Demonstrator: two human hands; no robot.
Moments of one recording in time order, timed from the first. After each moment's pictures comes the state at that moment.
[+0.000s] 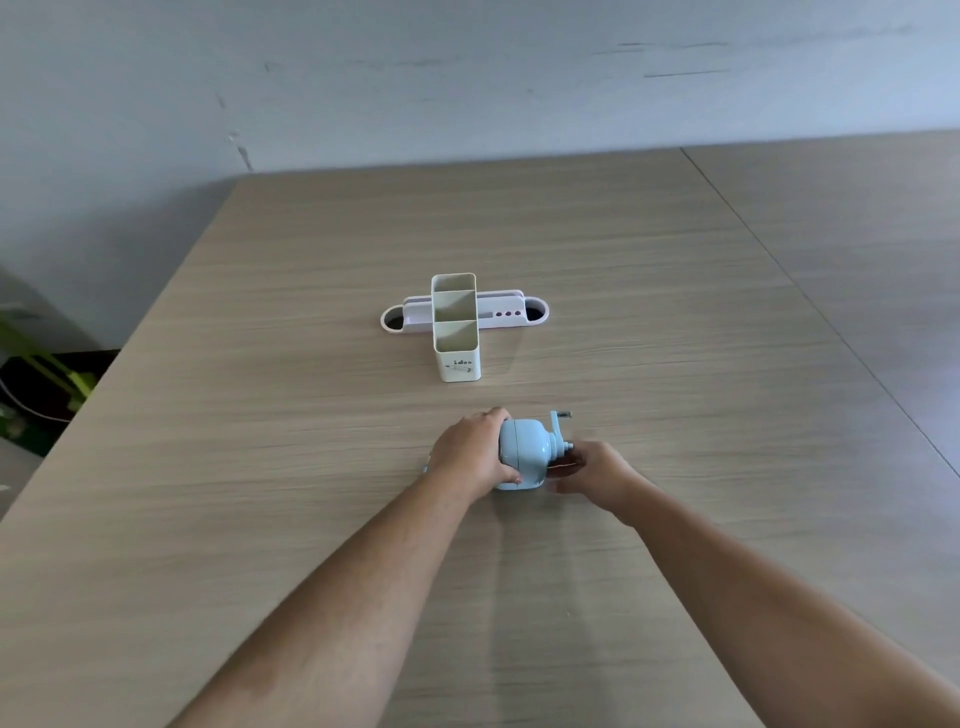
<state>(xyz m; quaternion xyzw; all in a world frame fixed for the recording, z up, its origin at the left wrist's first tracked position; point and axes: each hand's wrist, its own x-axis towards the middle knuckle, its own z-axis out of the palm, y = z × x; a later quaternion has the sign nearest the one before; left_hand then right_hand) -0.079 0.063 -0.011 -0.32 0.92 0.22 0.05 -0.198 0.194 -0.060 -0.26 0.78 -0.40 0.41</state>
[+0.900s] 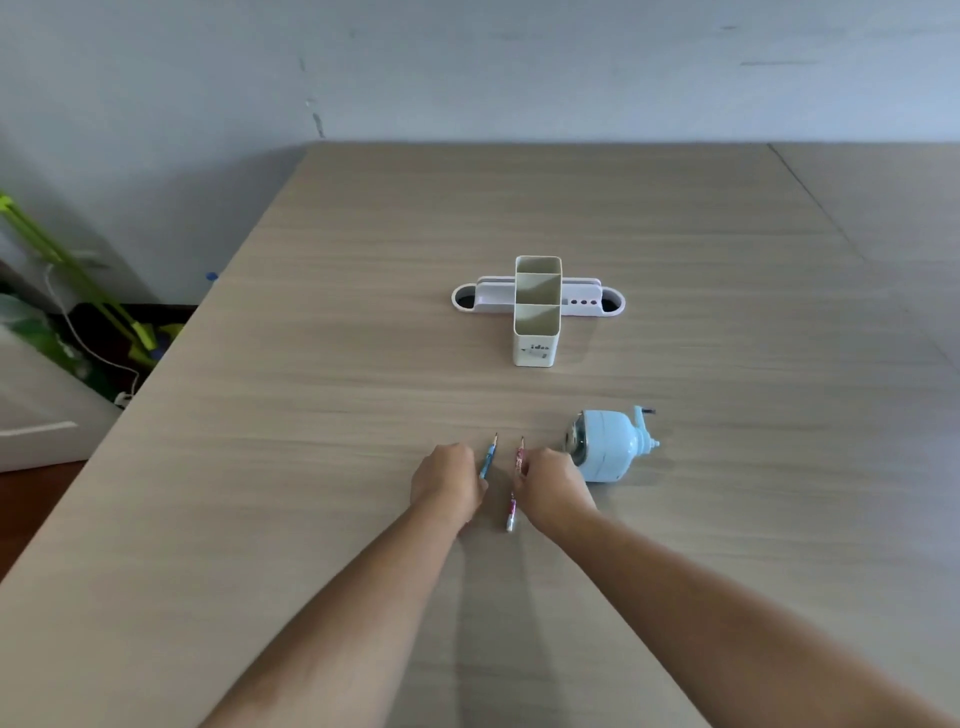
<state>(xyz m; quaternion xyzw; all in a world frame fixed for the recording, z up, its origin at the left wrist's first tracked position) 0.015 0.020 -0.052 -0.50 0.83 0.20 0.10 -0.073 0.108 -0.044 -0.35 0.87 -0.19 0.29</state>
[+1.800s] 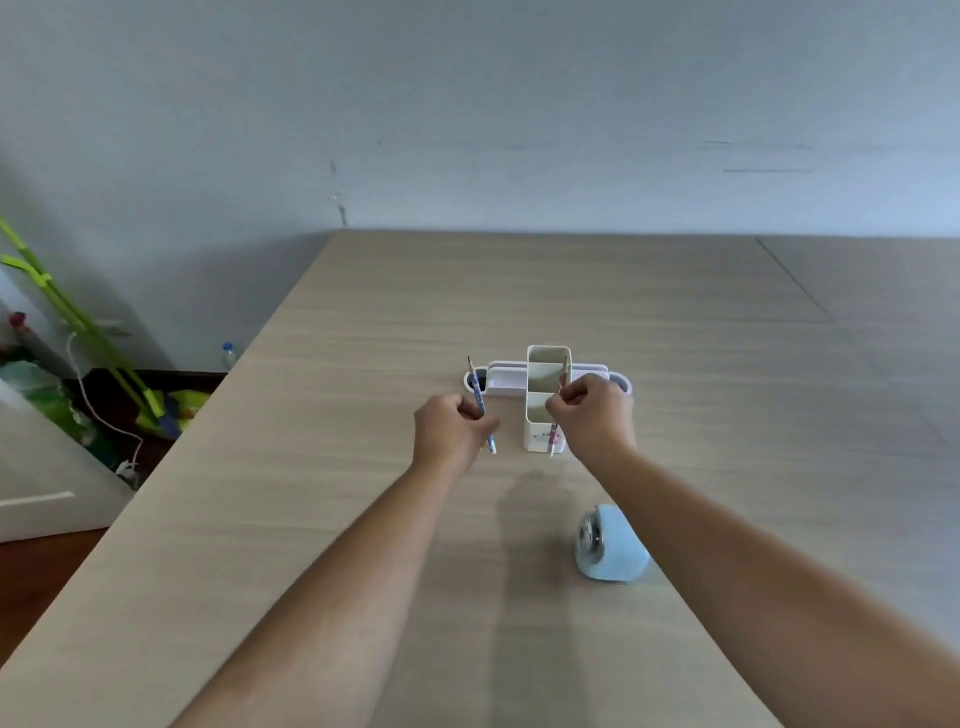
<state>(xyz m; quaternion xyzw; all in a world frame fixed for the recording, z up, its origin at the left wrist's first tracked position) -0.028 -0.055 0.049 -0.50 0.70 0.45 -0.24 -0.149 0.038 0.066 -0.26 0.83 -0.47 0.15</state>
